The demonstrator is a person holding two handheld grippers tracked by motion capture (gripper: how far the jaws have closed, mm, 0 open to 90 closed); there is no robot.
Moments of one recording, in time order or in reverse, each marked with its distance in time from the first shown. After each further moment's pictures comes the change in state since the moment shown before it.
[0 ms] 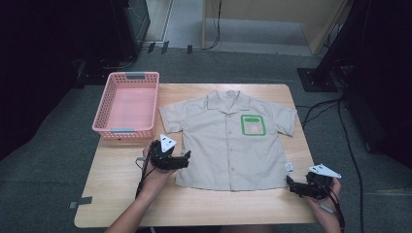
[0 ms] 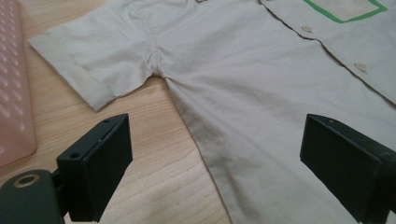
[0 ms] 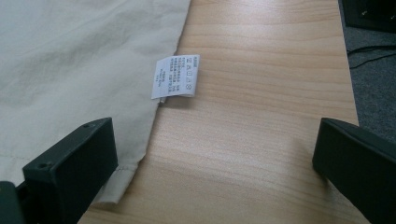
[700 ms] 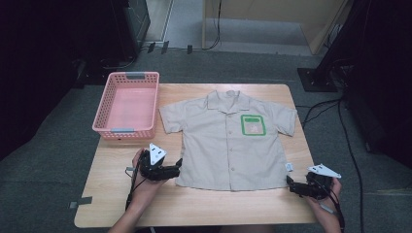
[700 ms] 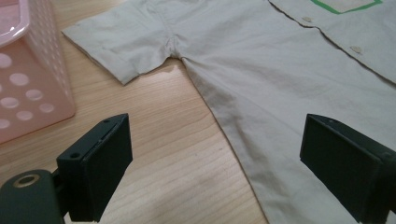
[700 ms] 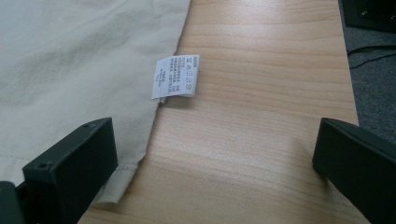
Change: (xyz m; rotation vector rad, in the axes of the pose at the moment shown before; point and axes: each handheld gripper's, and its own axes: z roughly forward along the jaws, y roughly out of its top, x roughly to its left) left arm 0.007 -0.025 -0.032 -0.030 0.023 0.004; right arm 0.000 0.000 0.000 0.000 0.000 -0.002
